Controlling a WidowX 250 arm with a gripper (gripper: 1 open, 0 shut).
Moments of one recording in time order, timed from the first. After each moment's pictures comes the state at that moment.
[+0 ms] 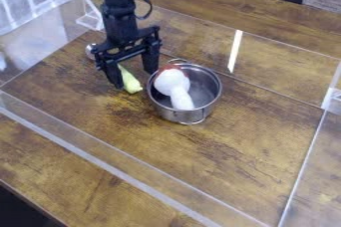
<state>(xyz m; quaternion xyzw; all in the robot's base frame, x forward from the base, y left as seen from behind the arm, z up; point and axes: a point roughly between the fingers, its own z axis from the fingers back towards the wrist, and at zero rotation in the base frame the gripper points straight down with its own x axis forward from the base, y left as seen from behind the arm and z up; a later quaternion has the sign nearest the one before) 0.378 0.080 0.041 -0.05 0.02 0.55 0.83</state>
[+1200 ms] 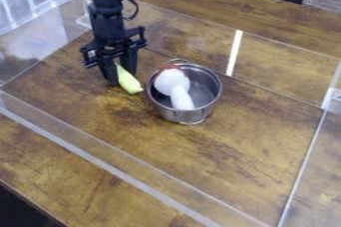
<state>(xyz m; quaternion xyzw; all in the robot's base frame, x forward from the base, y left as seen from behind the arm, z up) 0.377 0.100 0.028 -0.03 0.04 0.58 0.82</state>
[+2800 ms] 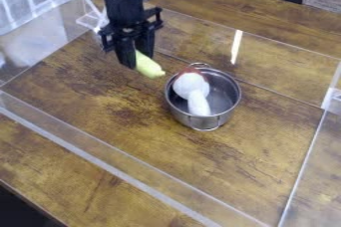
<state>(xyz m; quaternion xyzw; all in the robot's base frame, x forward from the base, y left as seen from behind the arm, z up) 0.385 0.070 0.076 -0.03 -0.01 0.62 0.79</state>
